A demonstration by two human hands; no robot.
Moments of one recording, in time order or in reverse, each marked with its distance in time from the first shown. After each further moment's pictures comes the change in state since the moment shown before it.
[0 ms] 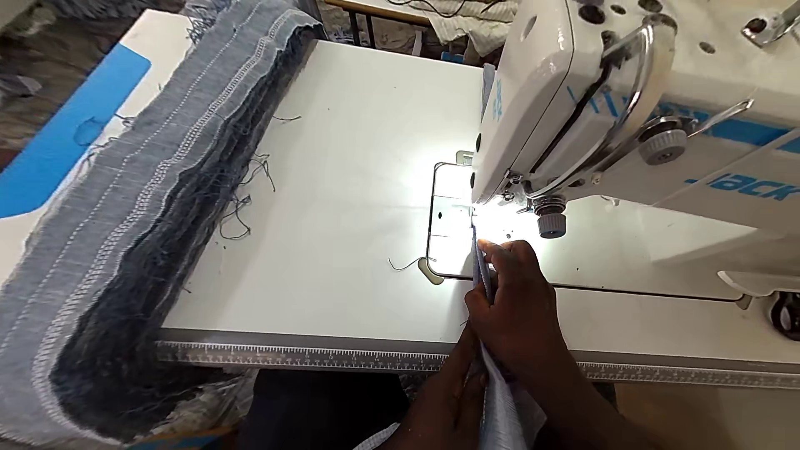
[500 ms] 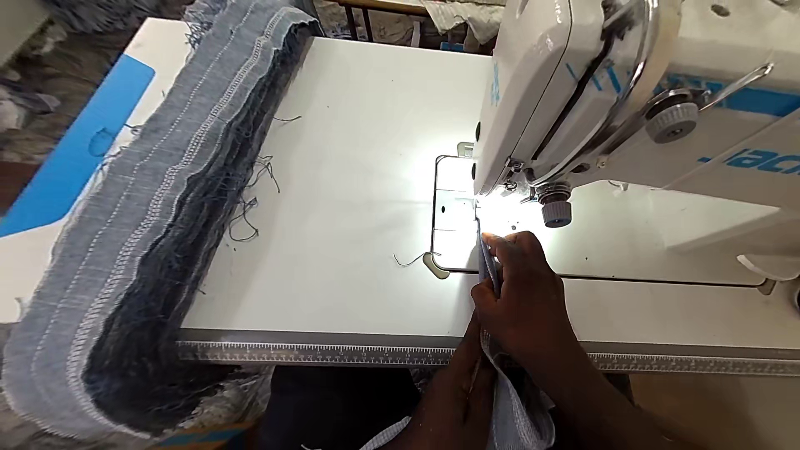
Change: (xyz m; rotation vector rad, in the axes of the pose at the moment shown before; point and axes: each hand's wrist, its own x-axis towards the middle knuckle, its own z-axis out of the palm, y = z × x) left_hand 0.000 -0.001 -0.001 0.037 0.002 0.004; right_hand 0.001 0.000 0.000 0.017 0.003 -0.003
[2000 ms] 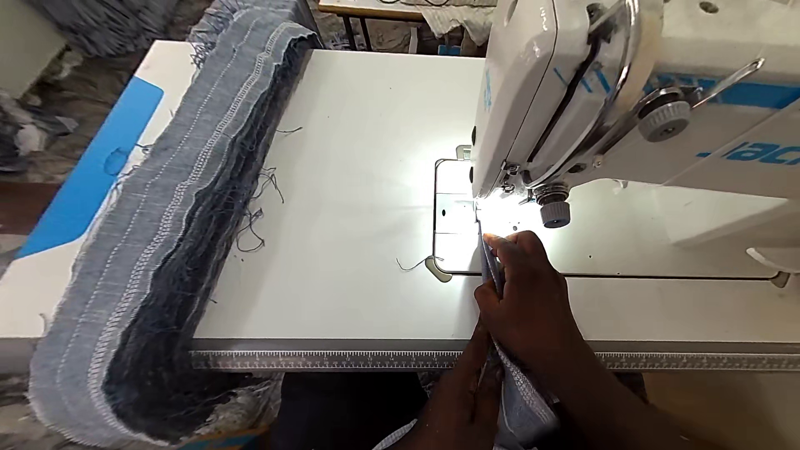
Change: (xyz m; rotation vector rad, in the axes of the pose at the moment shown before) left_hand 0.002 0.000 -0.001 -0.011 -0.032 0.035; right_hand 0.001 0.001 0.000 -0.011 -0.006 -0.013
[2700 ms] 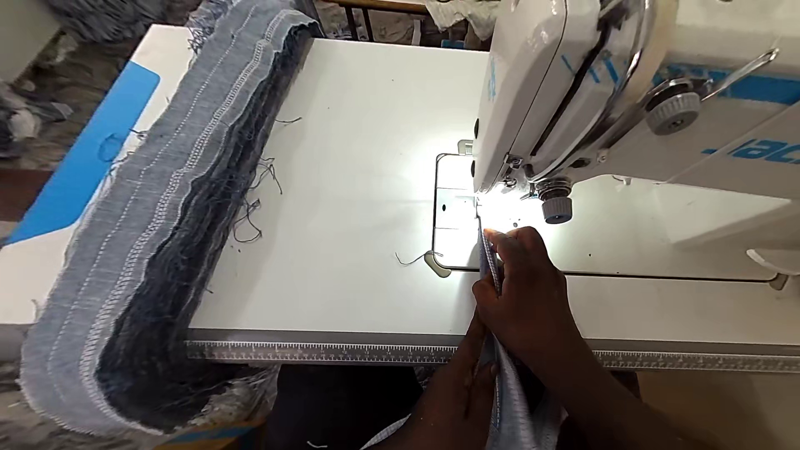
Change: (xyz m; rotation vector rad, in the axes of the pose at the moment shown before) left_hand -0.001 0.004 -0.002 0.030 0.005 -0.067; right_hand -0.001 -0.001 0.000 0.011 0.003 0.002
